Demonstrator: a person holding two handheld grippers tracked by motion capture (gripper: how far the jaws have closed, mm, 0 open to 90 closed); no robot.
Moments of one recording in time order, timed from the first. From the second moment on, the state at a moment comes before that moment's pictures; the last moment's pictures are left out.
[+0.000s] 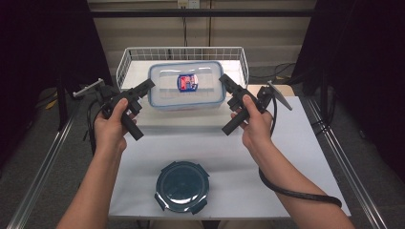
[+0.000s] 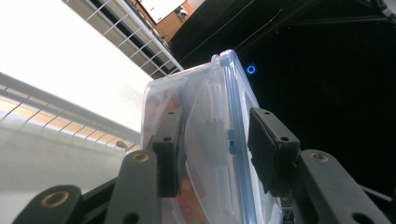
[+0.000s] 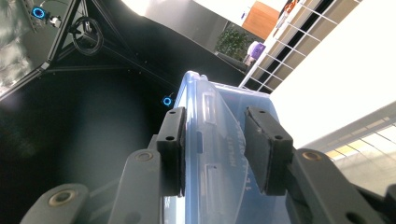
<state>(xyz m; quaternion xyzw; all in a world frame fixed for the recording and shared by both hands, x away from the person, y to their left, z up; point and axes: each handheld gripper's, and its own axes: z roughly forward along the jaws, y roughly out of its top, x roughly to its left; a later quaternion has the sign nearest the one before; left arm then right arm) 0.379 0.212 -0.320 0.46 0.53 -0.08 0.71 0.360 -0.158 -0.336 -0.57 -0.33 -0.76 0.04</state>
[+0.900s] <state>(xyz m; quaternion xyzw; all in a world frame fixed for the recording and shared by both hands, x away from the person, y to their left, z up) 0.413 0.211 -0.302 0.45 0.52 -0.09 0.72 0.389 -0.154 -0.317 -0.57 -0.31 -0.76 0.03</state>
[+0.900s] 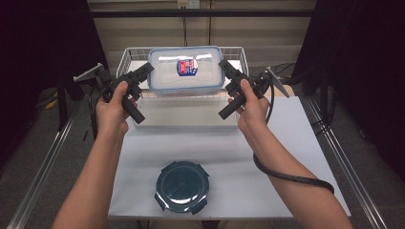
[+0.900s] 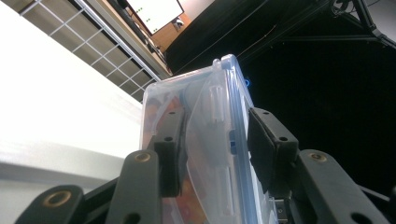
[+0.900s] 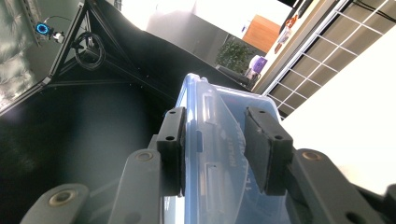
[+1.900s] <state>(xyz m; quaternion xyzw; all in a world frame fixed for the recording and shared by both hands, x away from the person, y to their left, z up) 0.457 0.215 -0.309 0.41 0.54 -0.08 0.73 0.421 -0.140 -0.321 -0.58 -0.30 -0.76 0.03</state>
